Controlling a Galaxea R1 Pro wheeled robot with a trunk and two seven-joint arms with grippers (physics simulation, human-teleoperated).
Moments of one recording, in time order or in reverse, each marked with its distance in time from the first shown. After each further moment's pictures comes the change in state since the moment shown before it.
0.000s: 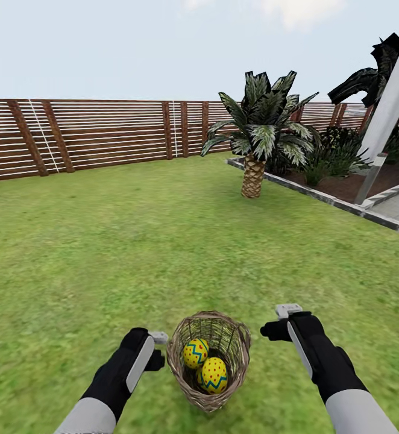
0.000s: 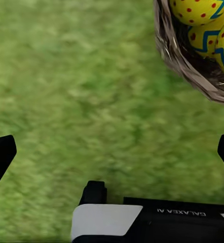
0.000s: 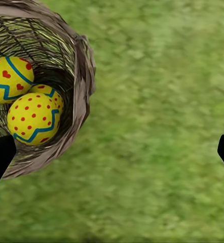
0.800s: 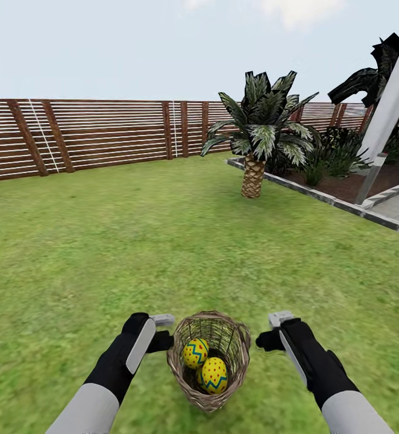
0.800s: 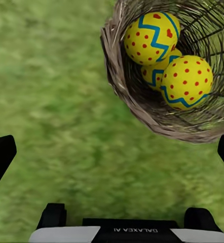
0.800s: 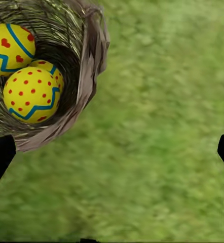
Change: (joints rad) left arm -0.052 -0.008 -0.003 -0.055 0.149 -0.014 0.002; right arm 0.000 -0.005 0.100 0.084 0.003 -0.032 0.002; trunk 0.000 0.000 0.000
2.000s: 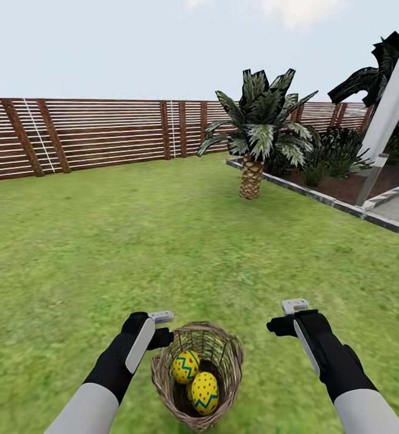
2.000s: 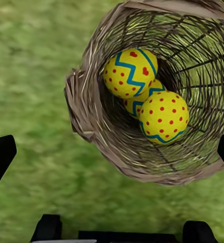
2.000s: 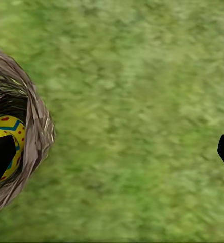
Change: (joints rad) left arm -0.001 0.003 -0.001 -0.006 0.004 -0.039 -0.001; right arm 0.000 -0.040 -0.084 -0.113 0.003 0.000 0.001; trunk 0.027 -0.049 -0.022
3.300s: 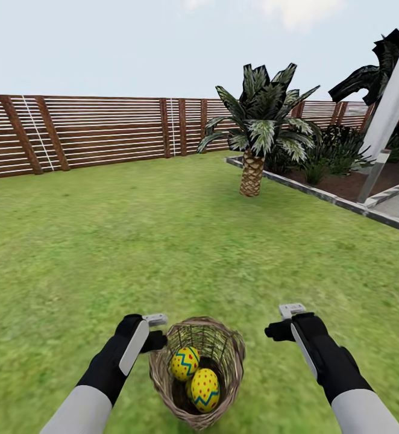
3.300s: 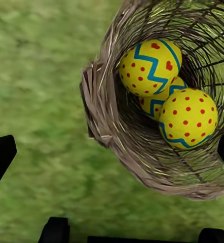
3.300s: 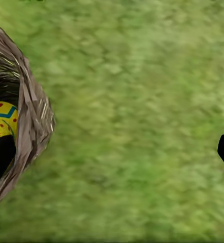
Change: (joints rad) left arm 0.011 0.032 0.006 -0.002 0.000 0.011 0.000; right arm -0.002 0.008 0.014 0.047 -0.001 0.001 0.001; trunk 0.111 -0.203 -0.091
